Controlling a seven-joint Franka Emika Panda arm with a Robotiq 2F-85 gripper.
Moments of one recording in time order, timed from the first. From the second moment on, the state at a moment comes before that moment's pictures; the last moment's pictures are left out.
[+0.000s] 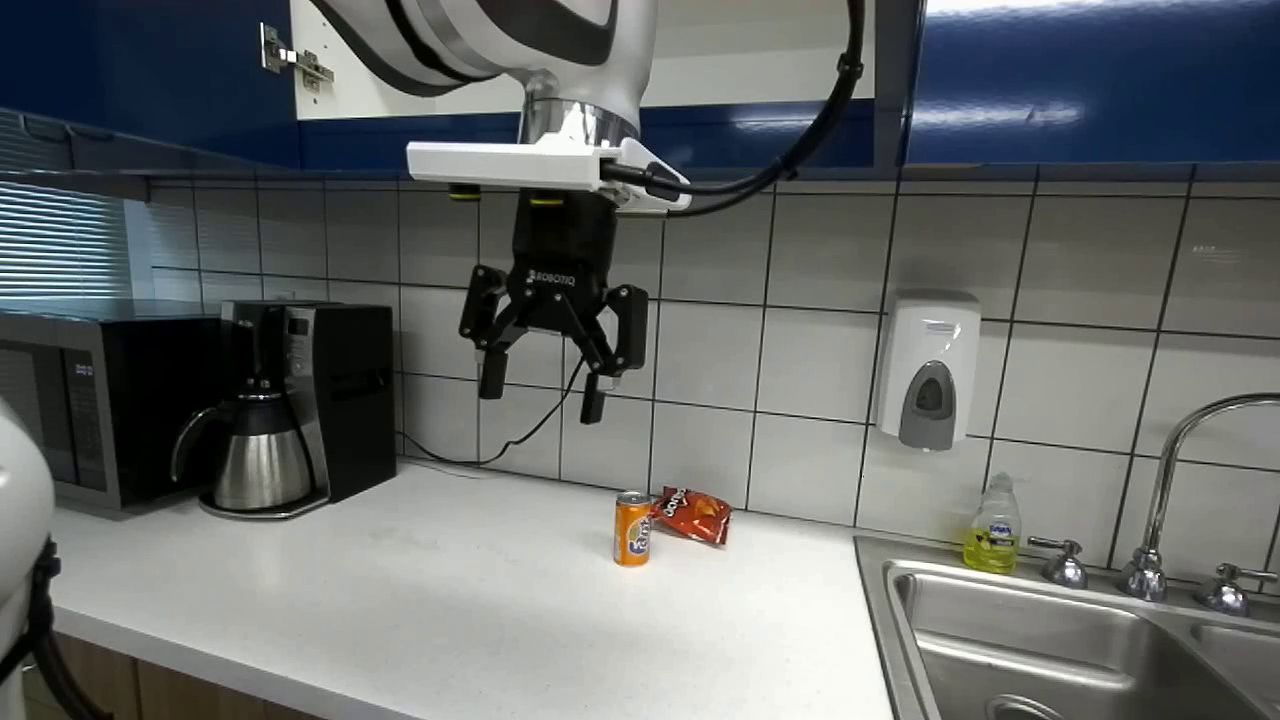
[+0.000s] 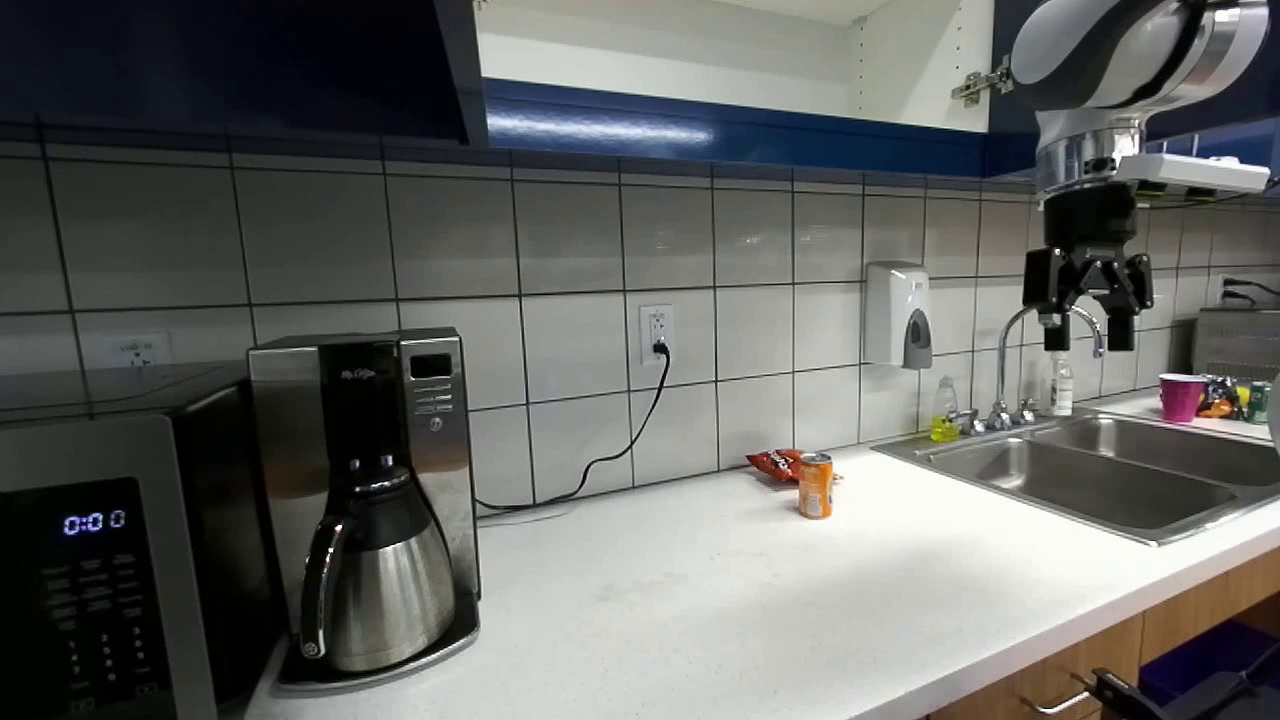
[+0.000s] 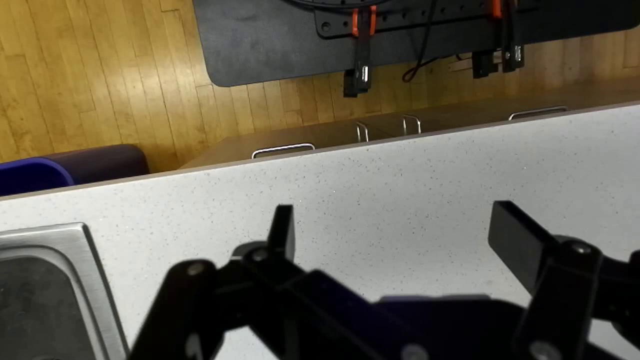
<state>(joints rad) -0.18 -0.65 -0.33 -2.51 -0.18 1.76 -0.32</state>
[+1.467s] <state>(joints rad) -0.14 -0.18 -0.33 -2.51 -0.11 2.24 -0.32</state>
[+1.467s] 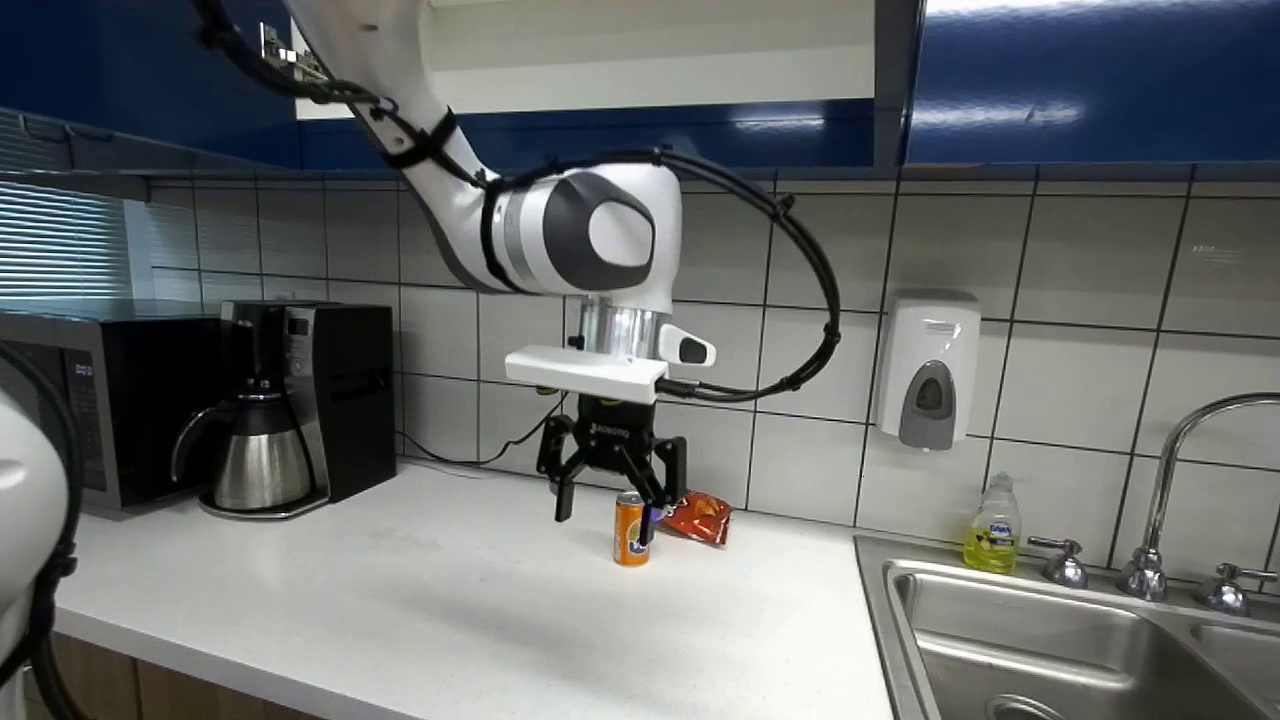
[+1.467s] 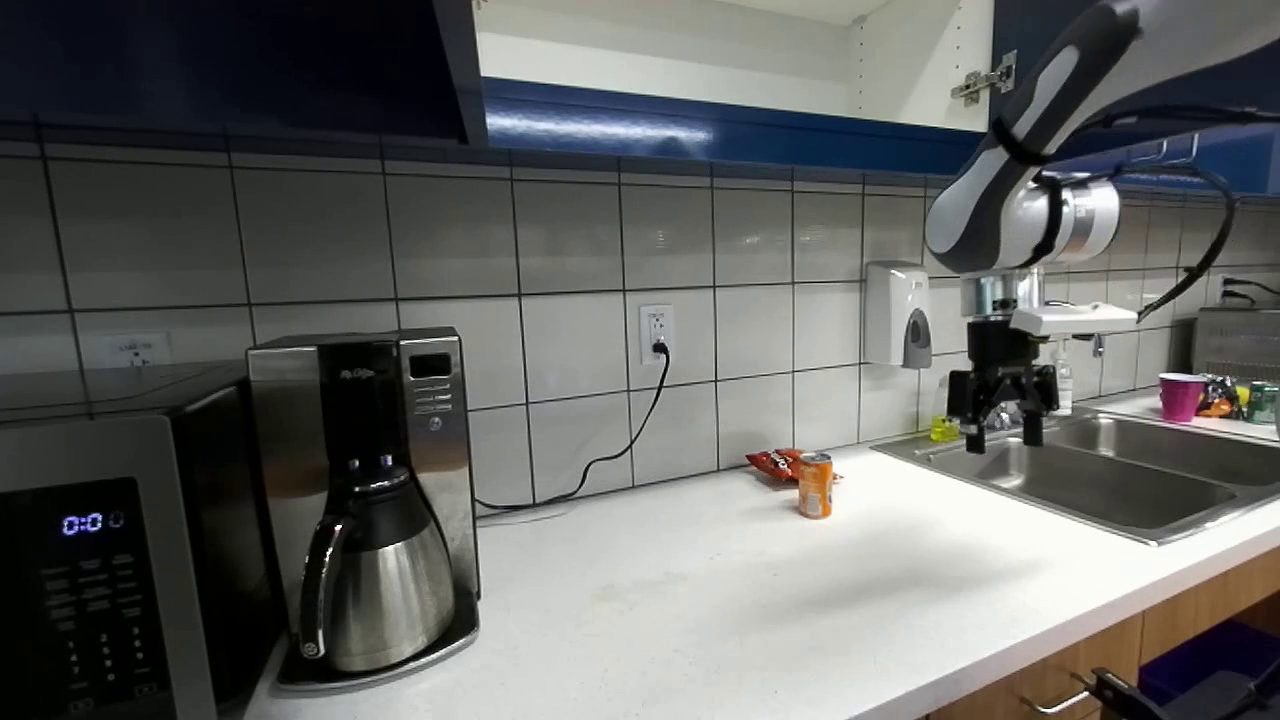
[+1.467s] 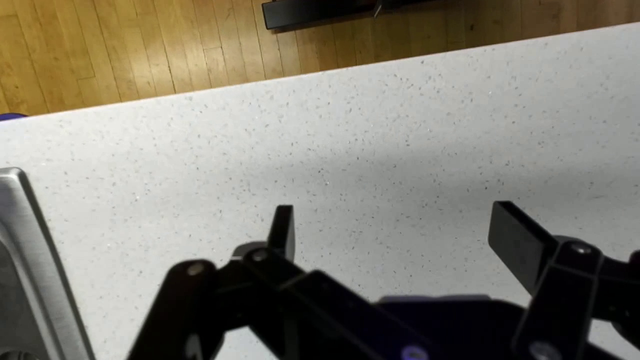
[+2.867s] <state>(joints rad) -0.18 0.44 -0.09 -2.20 0.04 2.85 -0.31</state>
